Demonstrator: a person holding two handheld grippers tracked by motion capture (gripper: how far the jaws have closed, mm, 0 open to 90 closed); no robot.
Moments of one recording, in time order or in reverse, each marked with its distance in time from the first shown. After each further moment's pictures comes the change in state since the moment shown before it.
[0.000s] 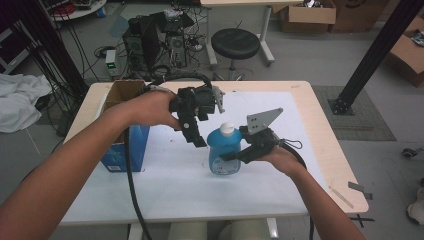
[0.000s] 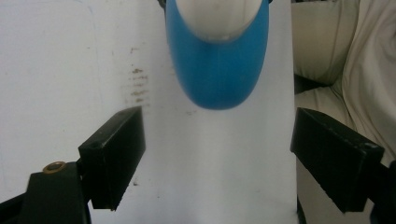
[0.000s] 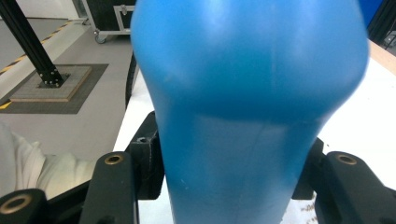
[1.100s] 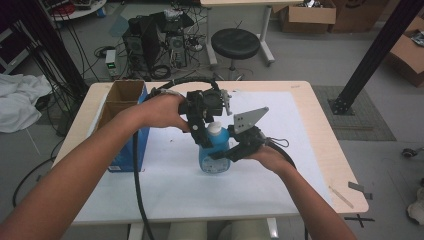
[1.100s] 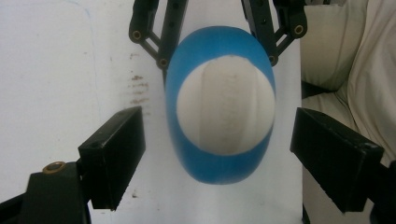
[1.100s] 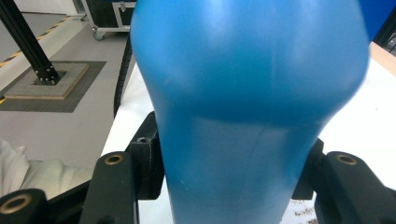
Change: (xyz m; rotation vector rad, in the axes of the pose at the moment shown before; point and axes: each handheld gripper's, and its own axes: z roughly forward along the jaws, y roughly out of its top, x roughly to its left) left arm 0.008 0.011 0.019 0.005 -0.003 -0.007; right arm -0.007 0.008 0.027 0.010 0.000 -0.013
